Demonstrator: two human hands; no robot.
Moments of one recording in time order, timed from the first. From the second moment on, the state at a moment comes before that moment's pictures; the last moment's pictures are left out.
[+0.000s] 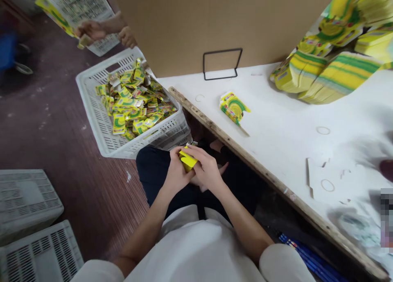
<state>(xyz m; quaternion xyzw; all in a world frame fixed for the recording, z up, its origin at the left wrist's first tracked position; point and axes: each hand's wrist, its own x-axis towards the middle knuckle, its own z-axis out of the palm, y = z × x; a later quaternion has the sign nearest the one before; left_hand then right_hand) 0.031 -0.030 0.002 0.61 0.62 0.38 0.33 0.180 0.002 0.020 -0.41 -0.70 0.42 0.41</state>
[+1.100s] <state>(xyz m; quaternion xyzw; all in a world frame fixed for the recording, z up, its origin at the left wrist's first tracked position) 0.014 -0.023 0.021 0.69 0.59 0.32 0.29 0.200 0.012 0.016 -0.37 -0.76 0.45 0.29</state>
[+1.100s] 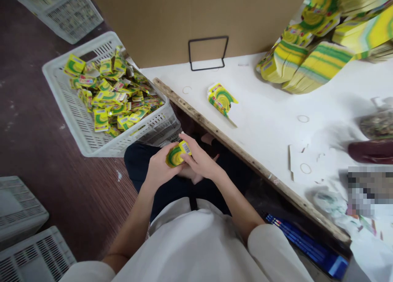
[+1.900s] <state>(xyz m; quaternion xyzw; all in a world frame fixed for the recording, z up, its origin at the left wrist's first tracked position) -0.122 -0.039 -0.008 0.46 0.79 0.40 0.06 0.267 0.068 0.064 -0.59 -0.65 0.26 0.40</state>
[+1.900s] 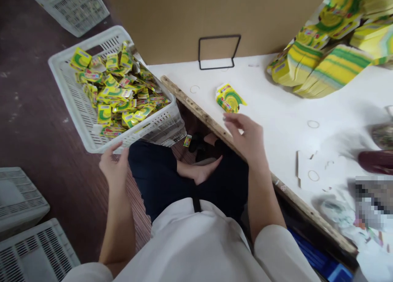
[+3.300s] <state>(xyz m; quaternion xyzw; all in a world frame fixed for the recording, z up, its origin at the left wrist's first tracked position) 0.031 0.002 0.033 0.25 0.35 0.73 0.53 0.153 0.002 0.042 -0.37 -0.67 0.55 0.34</state>
